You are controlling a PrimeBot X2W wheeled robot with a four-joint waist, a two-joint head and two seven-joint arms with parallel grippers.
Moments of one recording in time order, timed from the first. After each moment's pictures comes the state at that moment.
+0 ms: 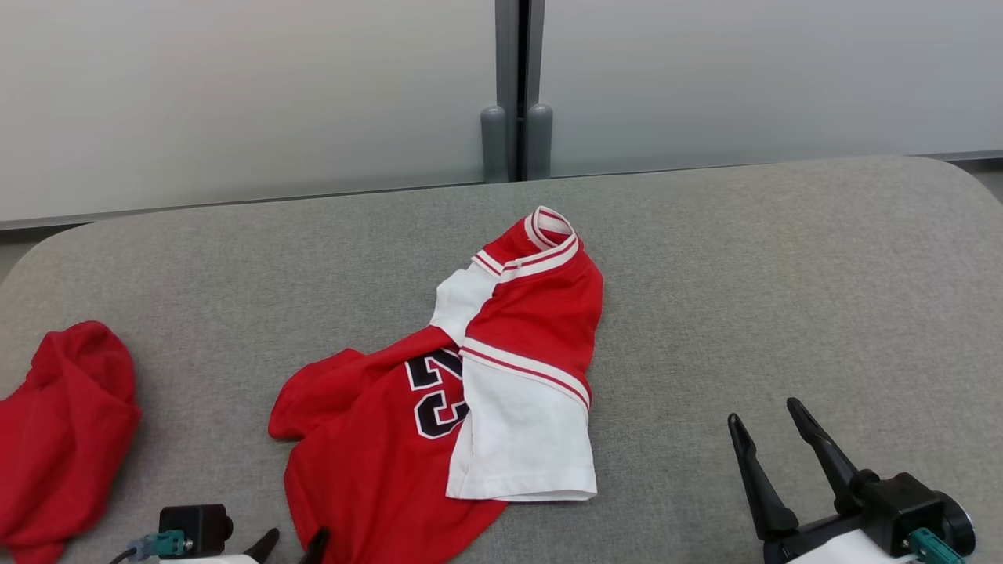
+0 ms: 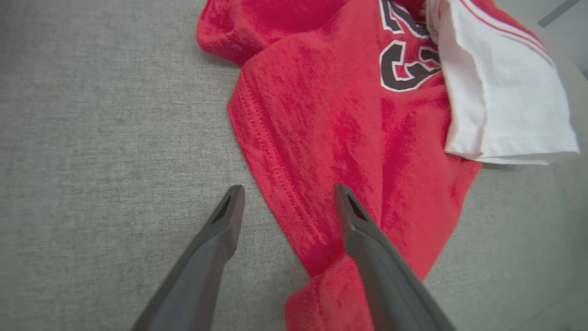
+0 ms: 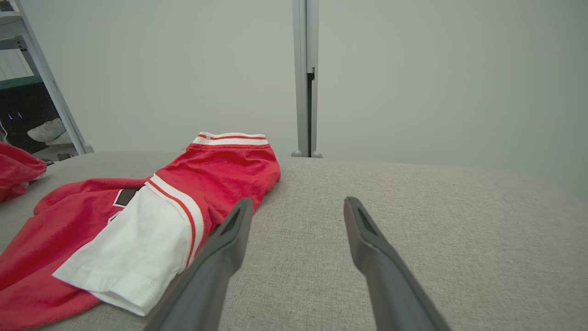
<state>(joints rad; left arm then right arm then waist) 0.01 0.49 -0.57 0.18 -0.93 0.10 0.10 0.04 -0.08 0.13 0.15 0.14 0.13 -0.26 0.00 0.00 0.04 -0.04</state>
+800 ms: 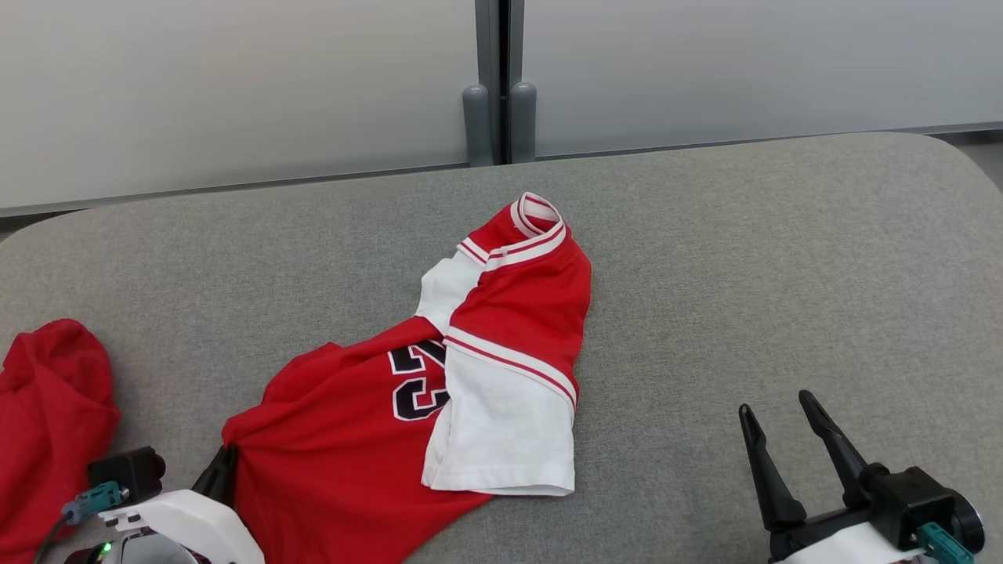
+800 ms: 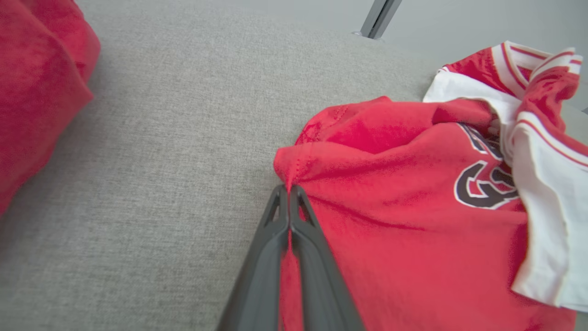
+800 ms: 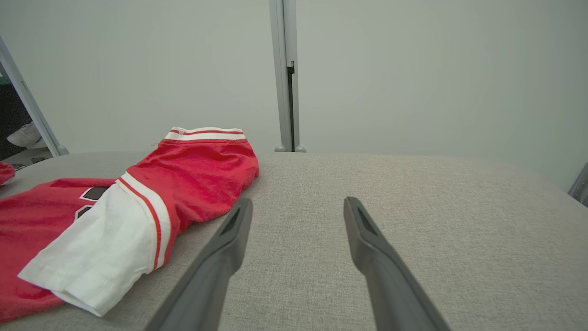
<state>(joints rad) -0.15 0.43 -0.48 0.43 -0.92 0.11 -0.09 0.03 -0.08 0.11 0.15 0.14 0.13 -0.26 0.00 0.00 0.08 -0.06</state>
